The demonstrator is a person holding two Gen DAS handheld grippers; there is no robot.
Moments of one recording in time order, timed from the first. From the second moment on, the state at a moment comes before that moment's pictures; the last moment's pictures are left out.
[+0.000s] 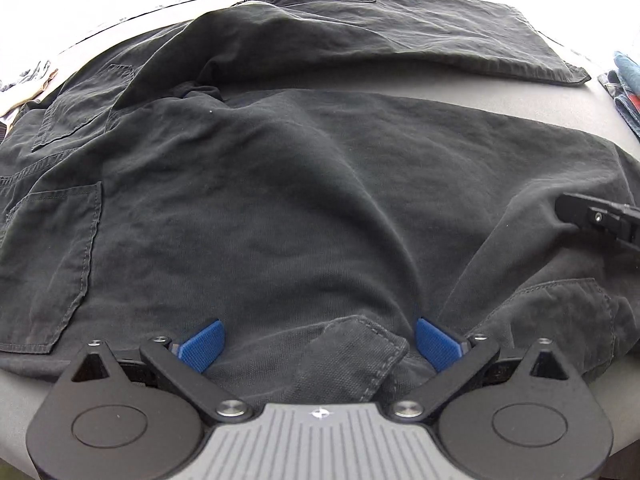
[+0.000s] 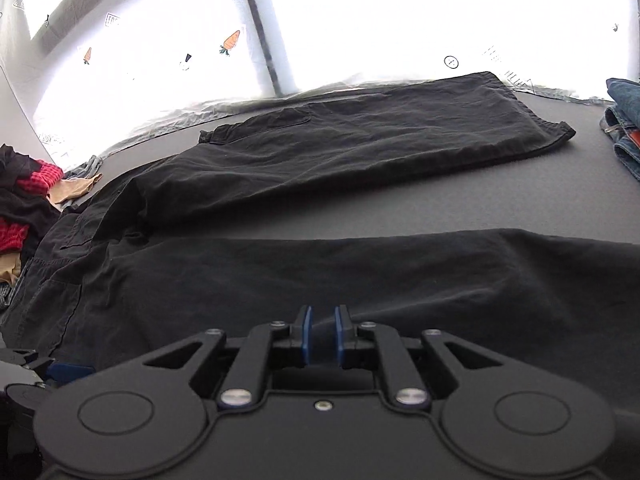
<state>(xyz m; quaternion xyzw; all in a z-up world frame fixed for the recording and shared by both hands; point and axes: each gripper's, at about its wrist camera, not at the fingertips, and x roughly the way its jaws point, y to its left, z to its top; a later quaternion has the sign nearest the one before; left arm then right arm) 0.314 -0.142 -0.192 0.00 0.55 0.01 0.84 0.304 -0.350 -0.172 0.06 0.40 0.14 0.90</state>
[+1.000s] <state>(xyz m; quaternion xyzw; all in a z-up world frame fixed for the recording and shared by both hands) 0.263 -0.092 -0.178 -0.14 0.47 0.02 0.87 0.188 -0.459 -0.200 0.30 0.40 0.08 0.86</state>
